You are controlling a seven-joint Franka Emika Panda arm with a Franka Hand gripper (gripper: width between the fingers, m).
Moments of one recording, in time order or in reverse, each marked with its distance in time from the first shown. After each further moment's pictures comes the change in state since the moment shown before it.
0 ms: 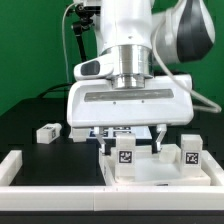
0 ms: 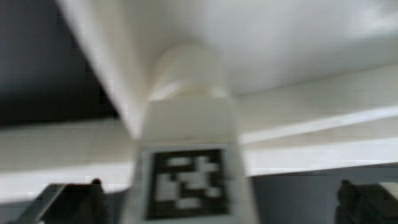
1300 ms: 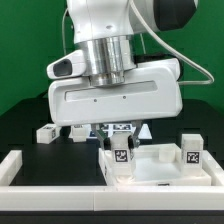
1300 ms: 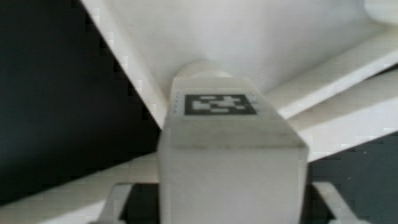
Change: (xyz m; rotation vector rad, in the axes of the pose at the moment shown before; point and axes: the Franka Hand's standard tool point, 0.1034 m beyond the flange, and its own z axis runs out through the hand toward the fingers) arm 0.015 0.020 -0.008 0.021 -0.296 0.252
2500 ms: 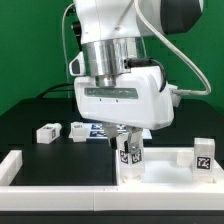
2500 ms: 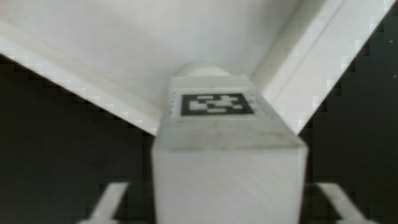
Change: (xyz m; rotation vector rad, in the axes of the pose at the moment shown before) arm -0.002 -0.008 0.004 -0.013 0.025 0.595
